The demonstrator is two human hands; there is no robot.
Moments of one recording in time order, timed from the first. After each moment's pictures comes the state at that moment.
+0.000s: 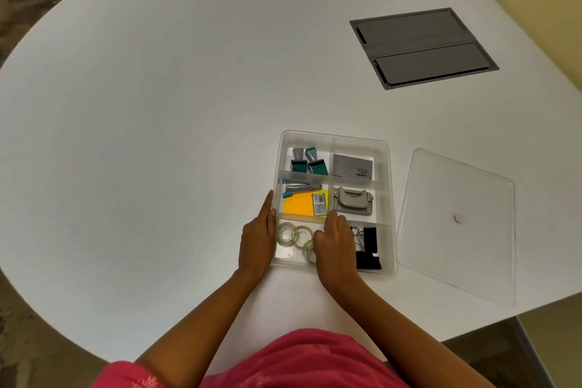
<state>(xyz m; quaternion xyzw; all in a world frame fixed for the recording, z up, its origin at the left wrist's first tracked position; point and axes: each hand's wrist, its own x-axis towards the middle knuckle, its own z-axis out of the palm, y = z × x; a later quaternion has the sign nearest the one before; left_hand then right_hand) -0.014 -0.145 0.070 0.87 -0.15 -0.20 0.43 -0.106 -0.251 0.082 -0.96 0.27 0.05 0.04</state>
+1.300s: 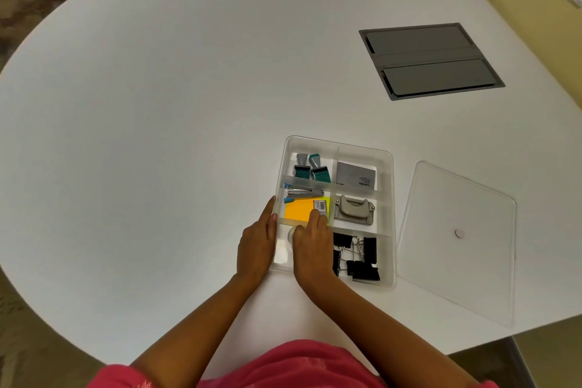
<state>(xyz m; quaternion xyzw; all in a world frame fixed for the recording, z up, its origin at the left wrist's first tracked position) -0.012 -0.142 0.054 0.87 -0.13 -0.22 0.42 -0.071 -0.226 0.086 -0.95 0.30 0.06 0.03</state>
